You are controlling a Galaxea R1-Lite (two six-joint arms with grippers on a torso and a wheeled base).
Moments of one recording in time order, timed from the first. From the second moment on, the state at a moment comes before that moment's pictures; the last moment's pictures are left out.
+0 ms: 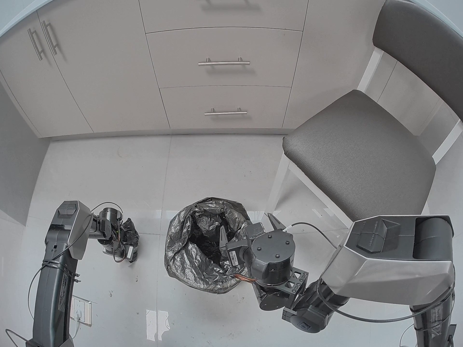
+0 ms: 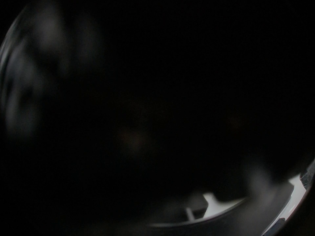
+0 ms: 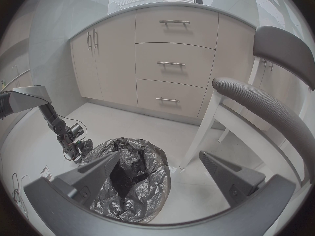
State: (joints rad) left arm 0.13 3.01 -2.00 0.21 0.02 0.22; right arm 0.91 2.38 -0.91 -1.38 -0.72 -0.10
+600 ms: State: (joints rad) left arm 0.12 2.93 -2.00 0.23 0.01 0.05; right arm 0.91 2.38 -0.89 -1.38 -0.72 -0.11
